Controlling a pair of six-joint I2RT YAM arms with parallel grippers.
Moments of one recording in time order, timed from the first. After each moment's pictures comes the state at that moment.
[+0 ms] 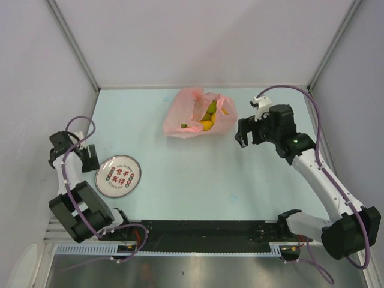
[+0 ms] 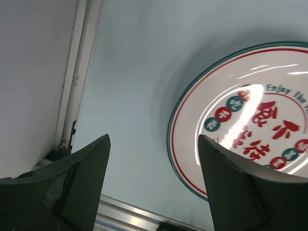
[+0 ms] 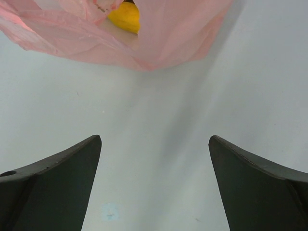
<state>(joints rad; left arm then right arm) 0.60 1.28 0.90 -0.68 0.05 0.28 0.34 1.15 1.06 -0.46 -0.21 0.01</state>
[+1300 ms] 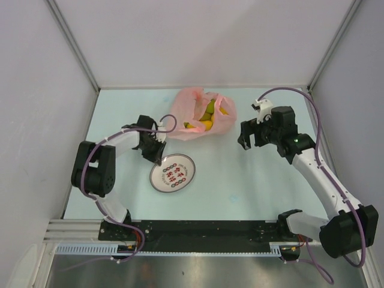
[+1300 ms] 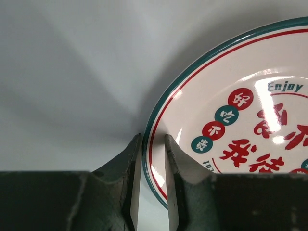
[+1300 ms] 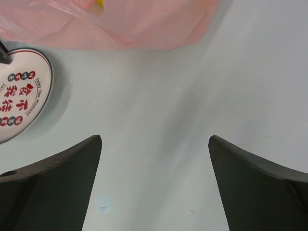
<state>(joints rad) -0.20 1.72 1.03 -0.62 0.28 0.28 0.30 1.17 1.03 -0.48 -0.25 -0.01</state>
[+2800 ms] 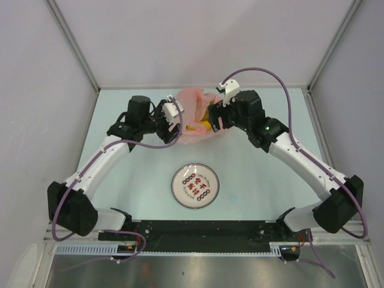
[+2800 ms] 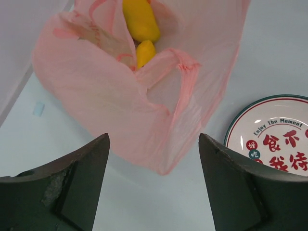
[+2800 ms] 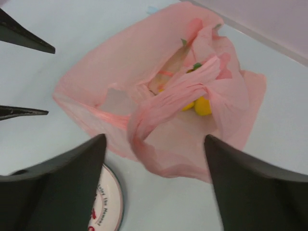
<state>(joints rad) -0.37 1.32 1.16 -0.40 0.47 0.53 0.63 1.38 1.34 -0.32 0.00 0.02</state>
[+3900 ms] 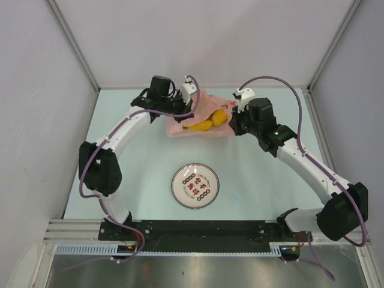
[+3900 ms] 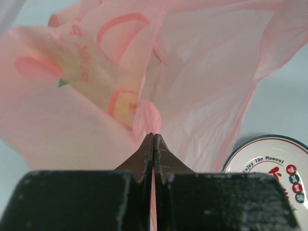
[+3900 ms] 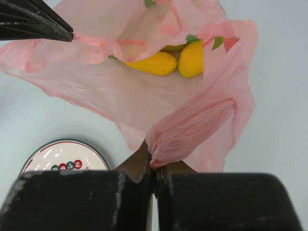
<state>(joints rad) -0.41 1.76 1.58 -0.48 0.58 0.43 0.51 1.32 1.16 -0.31 -0.05 0.10</state>
